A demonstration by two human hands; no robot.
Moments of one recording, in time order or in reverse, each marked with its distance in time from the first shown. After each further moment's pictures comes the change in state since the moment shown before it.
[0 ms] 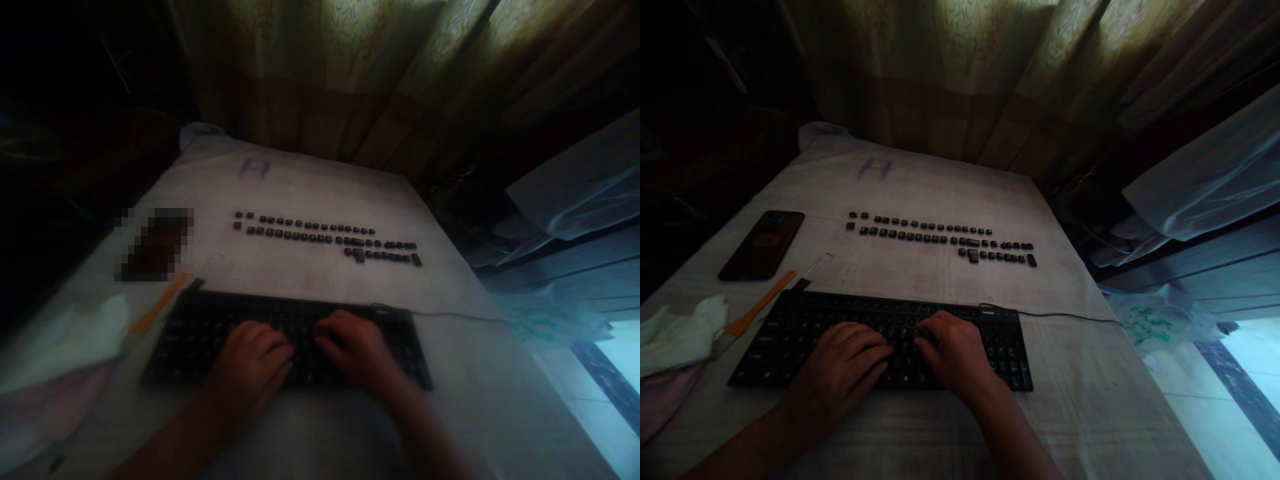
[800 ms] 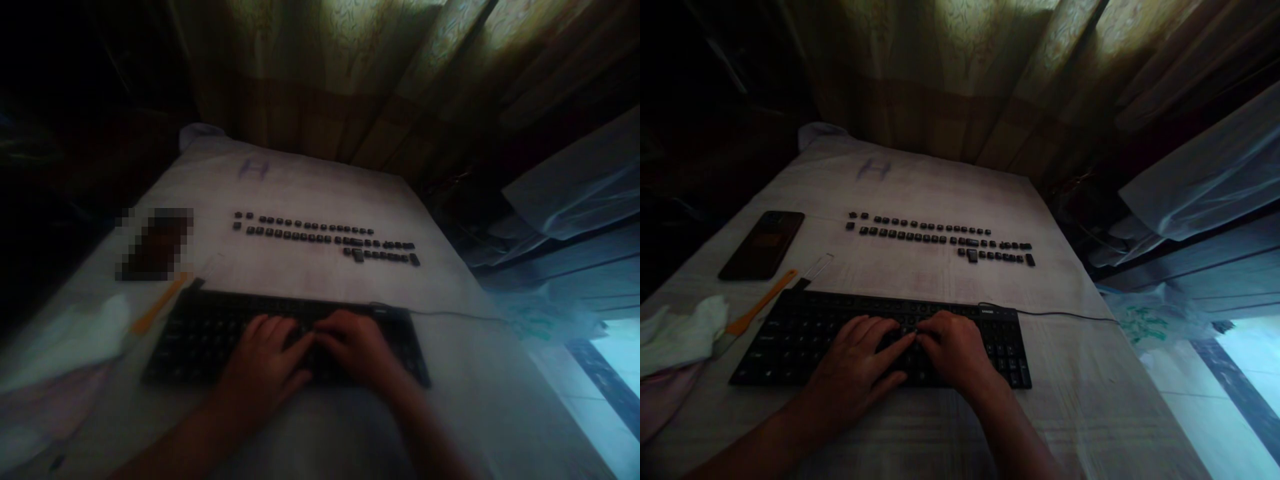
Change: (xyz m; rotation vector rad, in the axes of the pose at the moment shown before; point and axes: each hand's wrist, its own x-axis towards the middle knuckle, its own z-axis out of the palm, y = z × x) left_hand 0.002 0.006 0.015 0.140 -0.174 -0.034; right_hand 0.007 -0.010 -0.007 0.016 -0.092 0.165
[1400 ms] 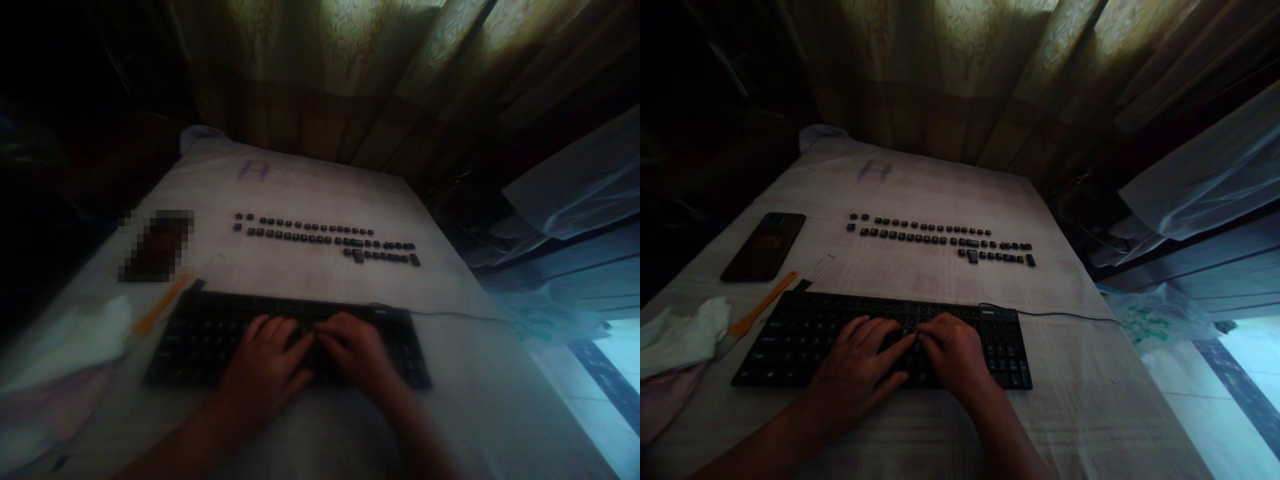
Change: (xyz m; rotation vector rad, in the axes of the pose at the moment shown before) left_hand -0.001 0.000 0.002 0.016 0.004 -0.008; right_hand -0.008 0.016 0.018 0.155 0.150 -0.100
